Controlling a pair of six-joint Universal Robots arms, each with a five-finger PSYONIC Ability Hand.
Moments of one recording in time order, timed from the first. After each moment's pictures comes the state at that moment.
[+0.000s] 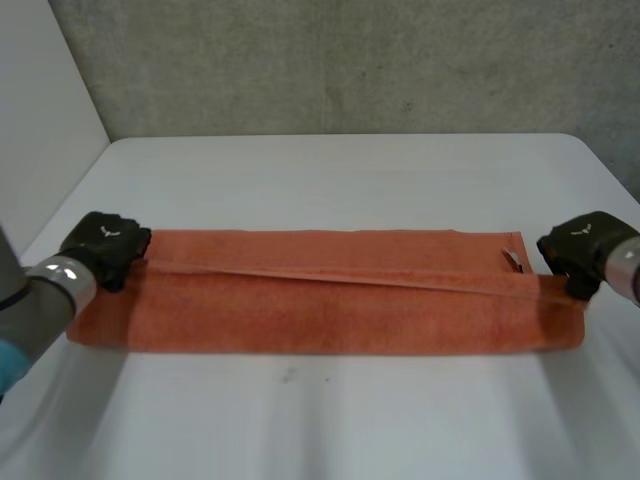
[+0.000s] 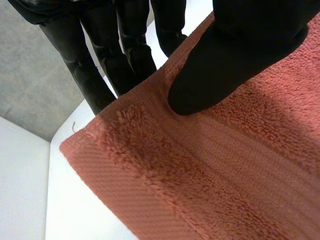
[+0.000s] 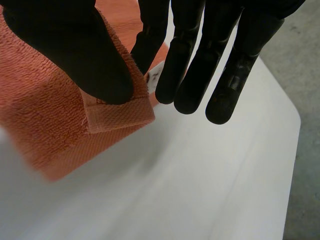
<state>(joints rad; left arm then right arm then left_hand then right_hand) 4.64 -1.96 -1.67 3.28 -1.36 3.80 1.62 -1.18 1.46 0.29 1.41 2.35 1.21 1.22 1.22 1.22 1.04 0.97 1.18 1.19 1.19 1.00</state>
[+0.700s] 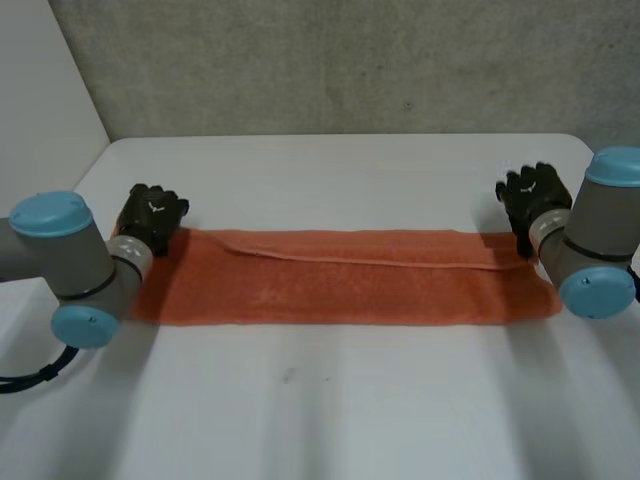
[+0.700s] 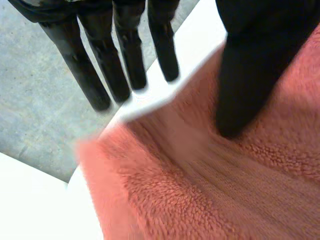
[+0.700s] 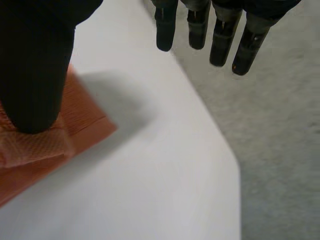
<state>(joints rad) 4.53 -2.37 -1.30 3.52 -1.44 3.80 1.76 -0.73 1.06 -0.10 1.54 2.39 0.57 0.62 0.62 0.62 0.44 0.21 0.23 0.23 0.24 0.08</state>
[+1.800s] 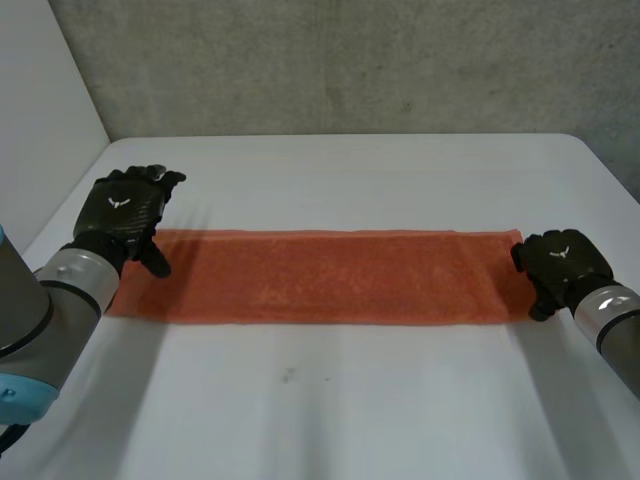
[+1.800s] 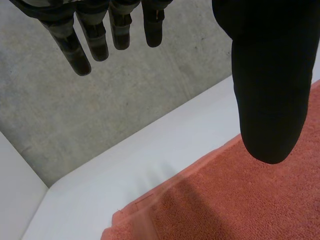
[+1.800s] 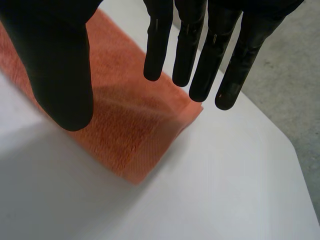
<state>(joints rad) 4.49 -1.79 -1.81 3.51 -1.44 3.38 1.62 -1.21 1.85 -0.29 1.31 2.55 0.18 0.17 0.17 0.17 0.03 0.55 0.63 0.64 0.64 0.44</state>
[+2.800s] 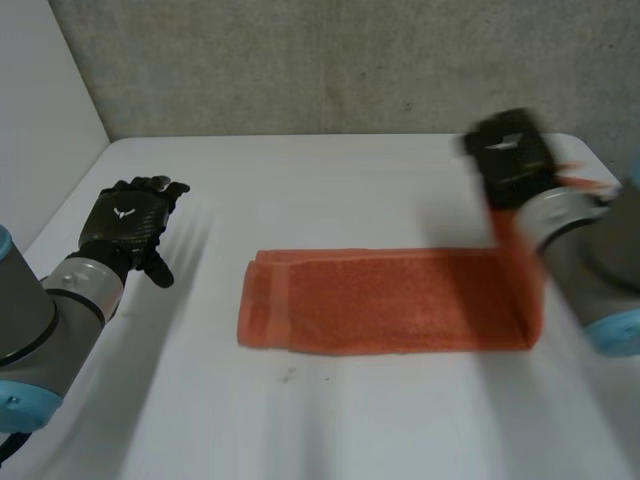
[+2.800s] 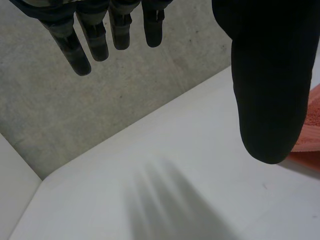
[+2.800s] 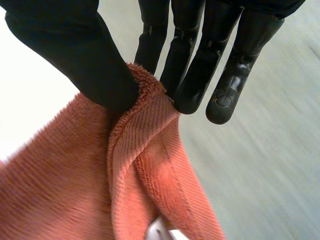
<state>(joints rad) 4.48 -1.80 -1.83 3.51 -1.45 3.38 1.88 -1.23 1.50 -0.31 1.42 2.51 0.18 0.16 0.17 0.17 0.03 0.96 1.18 1.19 1.19 0.98</state>
